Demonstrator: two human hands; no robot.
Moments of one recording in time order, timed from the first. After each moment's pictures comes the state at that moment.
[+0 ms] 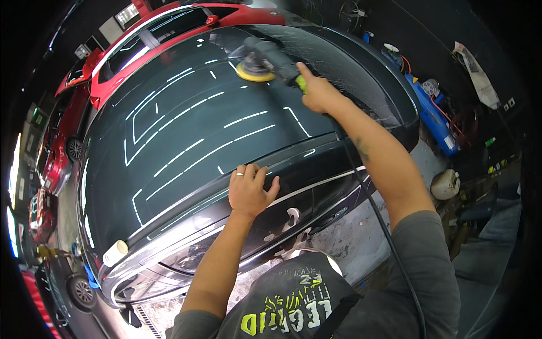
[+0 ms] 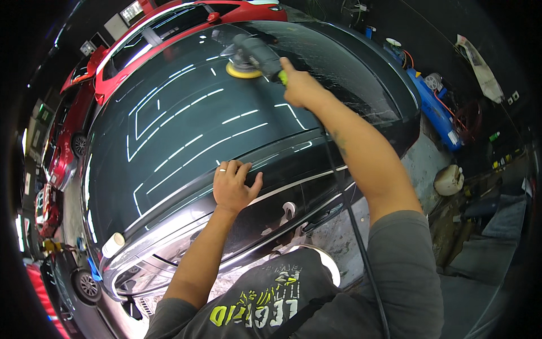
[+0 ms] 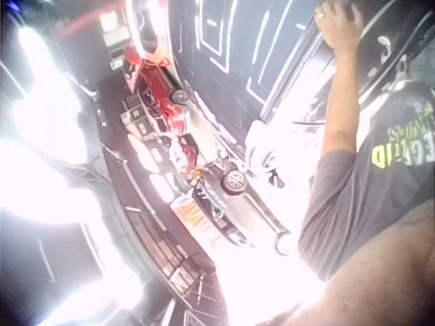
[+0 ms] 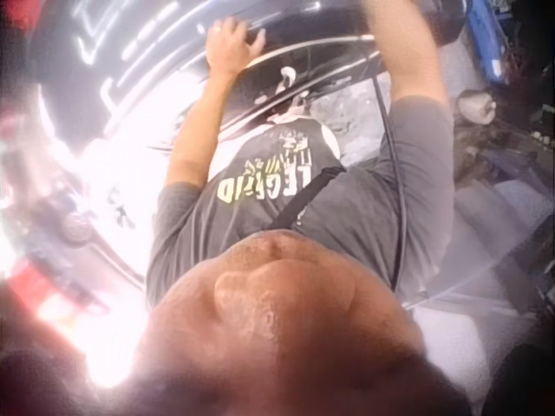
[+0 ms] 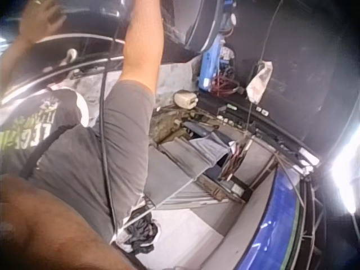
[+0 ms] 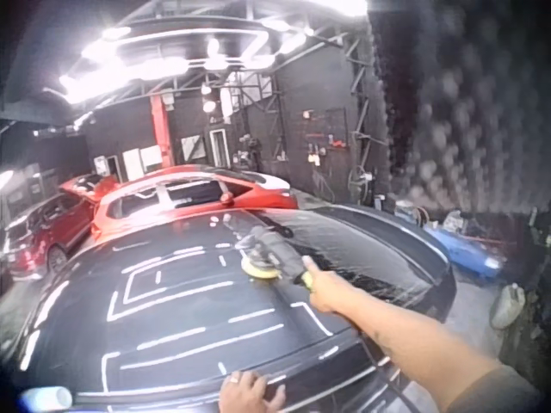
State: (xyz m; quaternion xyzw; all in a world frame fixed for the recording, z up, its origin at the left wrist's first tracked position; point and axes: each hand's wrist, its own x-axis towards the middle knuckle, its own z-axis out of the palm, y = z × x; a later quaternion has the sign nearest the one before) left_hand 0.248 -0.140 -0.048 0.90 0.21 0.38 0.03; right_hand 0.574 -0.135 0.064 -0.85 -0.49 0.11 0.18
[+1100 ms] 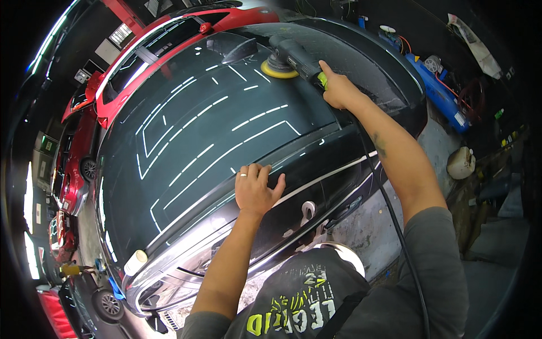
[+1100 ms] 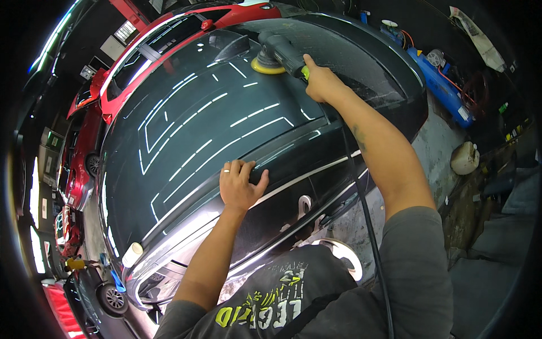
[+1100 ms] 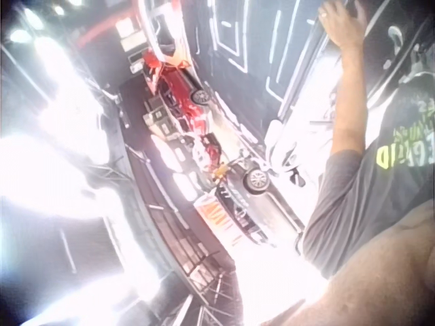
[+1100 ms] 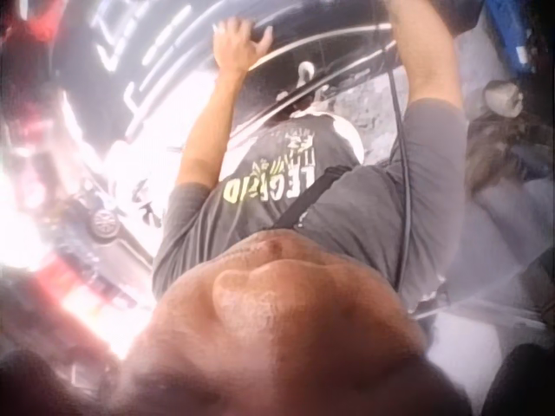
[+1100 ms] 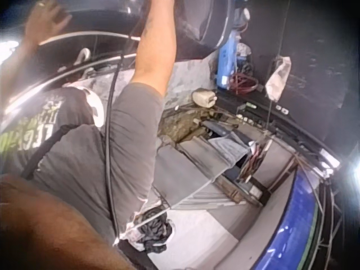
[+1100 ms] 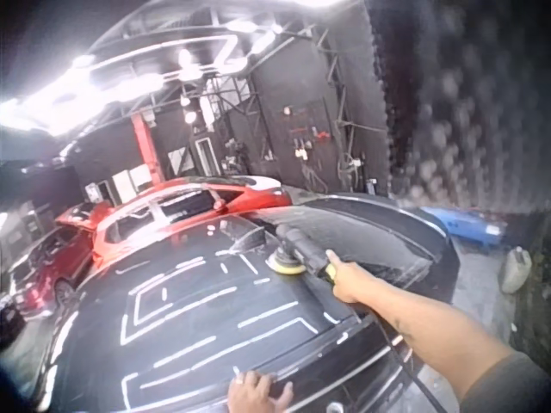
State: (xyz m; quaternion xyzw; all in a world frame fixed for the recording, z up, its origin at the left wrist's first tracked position) left_hand 0.245 -0.140 -0.050 0.91 0.21 0.34 0.01; right_hand 0.606 -0.191 0.042 -0.88 -0.41 0.09 0.21
